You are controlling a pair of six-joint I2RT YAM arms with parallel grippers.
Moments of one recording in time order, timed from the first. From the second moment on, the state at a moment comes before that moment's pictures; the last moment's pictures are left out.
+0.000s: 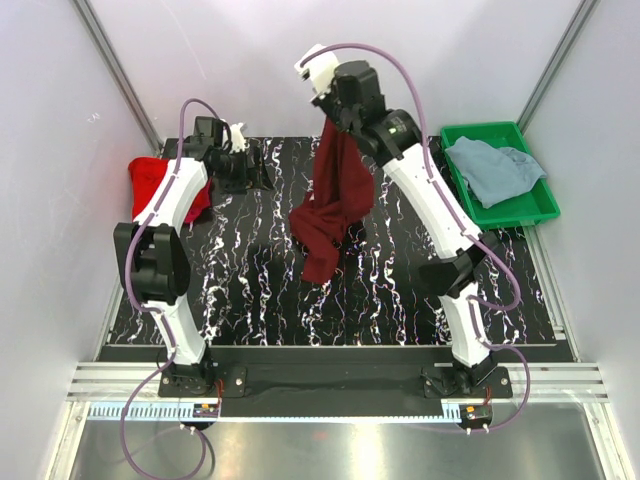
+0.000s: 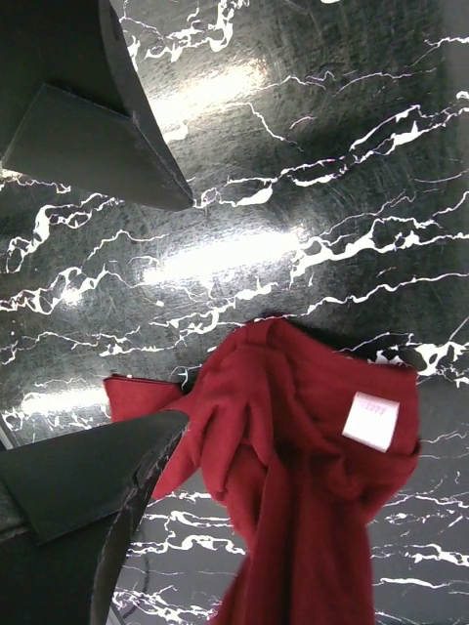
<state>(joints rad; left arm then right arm) -0.09 1.88 1.69 -0.77 0.42 -0.17 0.67 2.17 2.67 -0.80 0.30 -0.42</state>
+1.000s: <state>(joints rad) -0.06 1.89 1.78 -0.77 0.35 -0.13 0.55 2.06 2.81 -0.39 0.05 -0.30</state>
